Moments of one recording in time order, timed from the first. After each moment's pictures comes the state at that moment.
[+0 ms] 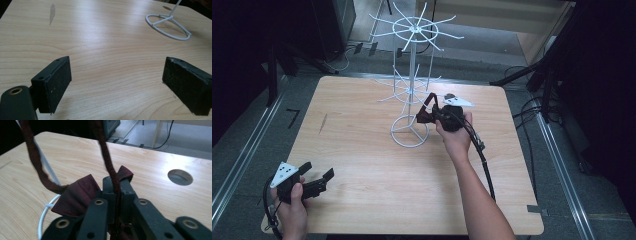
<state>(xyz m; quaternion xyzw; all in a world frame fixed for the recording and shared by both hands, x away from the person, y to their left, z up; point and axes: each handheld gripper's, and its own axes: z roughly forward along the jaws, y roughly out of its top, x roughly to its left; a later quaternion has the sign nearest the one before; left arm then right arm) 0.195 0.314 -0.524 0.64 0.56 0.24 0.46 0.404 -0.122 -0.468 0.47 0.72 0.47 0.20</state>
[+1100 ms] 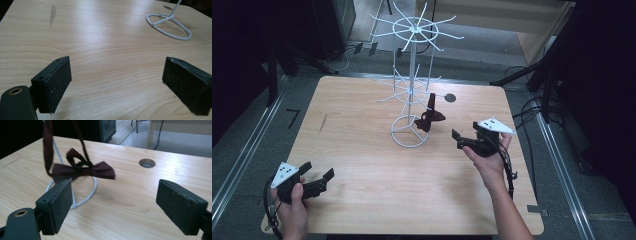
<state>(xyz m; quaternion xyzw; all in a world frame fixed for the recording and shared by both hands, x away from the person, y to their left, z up) 0.195 0.313 -0.524 0.64 0.56 0.25 0.46 0.322 -0.211 -0.455 0.47 0.70 0.49 0.23</state>
